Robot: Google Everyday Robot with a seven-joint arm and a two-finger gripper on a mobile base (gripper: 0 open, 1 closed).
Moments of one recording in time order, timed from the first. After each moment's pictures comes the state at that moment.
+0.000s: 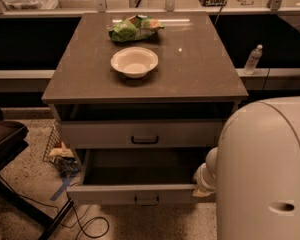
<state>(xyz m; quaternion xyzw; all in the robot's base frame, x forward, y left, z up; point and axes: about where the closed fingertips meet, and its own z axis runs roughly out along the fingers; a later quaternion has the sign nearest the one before) 0.501 -0.194 0.427 -0.67 0.73 0.01 0.13</state>
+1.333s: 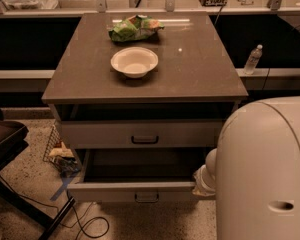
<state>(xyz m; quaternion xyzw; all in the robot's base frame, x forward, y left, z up) 0.492 -0.191 0.421 -0.67 0.74 0.02 0.12</state>
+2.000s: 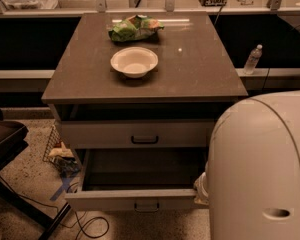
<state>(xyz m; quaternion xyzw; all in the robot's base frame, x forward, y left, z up) 0.462 -0.191 0.426 -0.66 0.74 0.01 0.10</state>
